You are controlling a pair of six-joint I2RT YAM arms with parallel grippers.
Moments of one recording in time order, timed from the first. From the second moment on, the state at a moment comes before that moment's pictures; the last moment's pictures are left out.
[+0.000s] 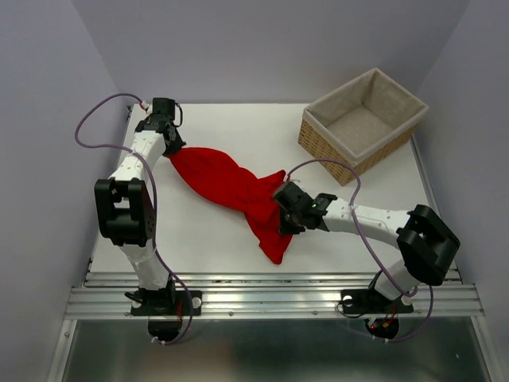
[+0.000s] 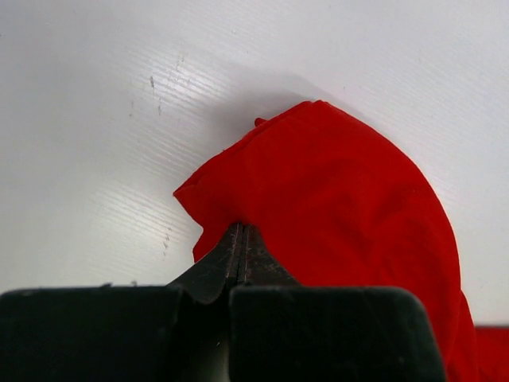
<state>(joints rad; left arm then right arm) -0.06 1.81 1.53 -0.64 -0.23 -0.47 0.89 1.54 0.94 -0.46 0.13 0.82</state>
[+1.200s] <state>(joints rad) 0.30 1.39 1.22 -0.58 0.28 -0.52 0.56 1.01 1.06 -0.77 0.21 0.67</state>
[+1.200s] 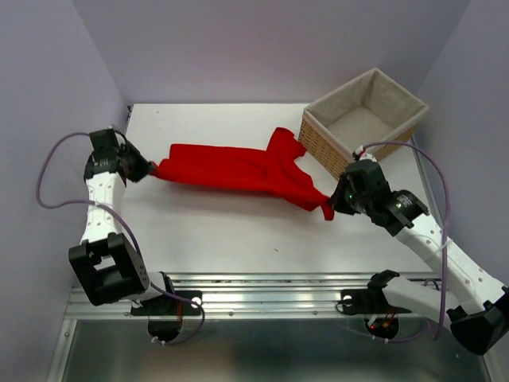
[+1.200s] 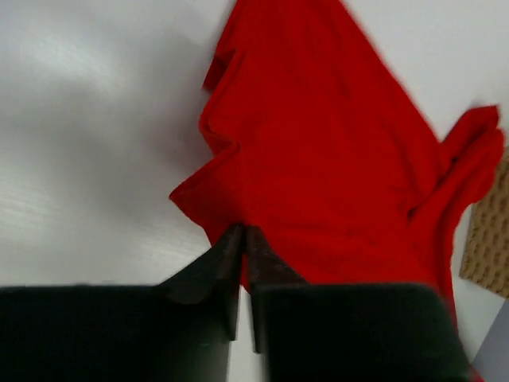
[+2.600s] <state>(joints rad) -0.04 1.78 1.11 -0.51 -0.07 -0.54 0.80 1.70 1.12 -0.56 0.33 0.77</state>
